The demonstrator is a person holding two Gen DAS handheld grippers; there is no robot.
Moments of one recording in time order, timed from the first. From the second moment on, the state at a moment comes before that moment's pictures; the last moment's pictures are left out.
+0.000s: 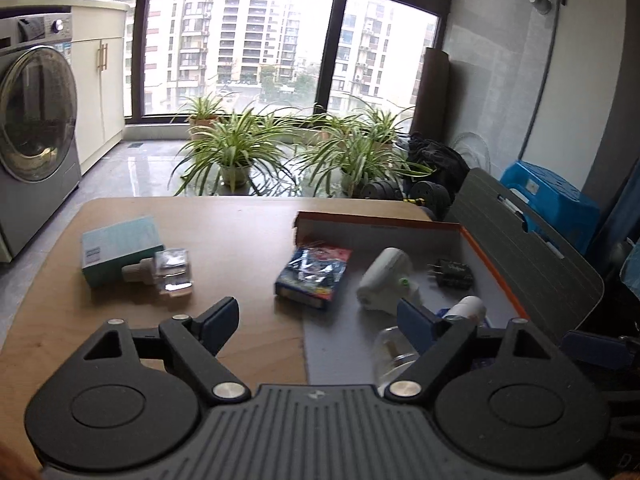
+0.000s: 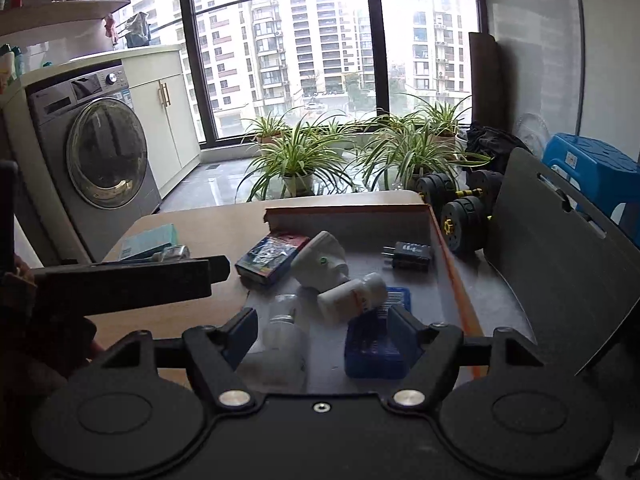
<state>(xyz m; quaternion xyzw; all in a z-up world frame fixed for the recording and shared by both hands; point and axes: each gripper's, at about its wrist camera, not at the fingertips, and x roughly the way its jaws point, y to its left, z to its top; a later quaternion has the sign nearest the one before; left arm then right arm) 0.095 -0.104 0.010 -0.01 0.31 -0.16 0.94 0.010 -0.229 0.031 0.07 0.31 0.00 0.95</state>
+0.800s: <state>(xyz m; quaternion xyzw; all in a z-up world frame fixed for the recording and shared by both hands) 0.217 0.032 -0.018 0.11 0.30 -0.17 0.93 0.102 -0.130 0.012 0.04 0.35 0.09 0.93</state>
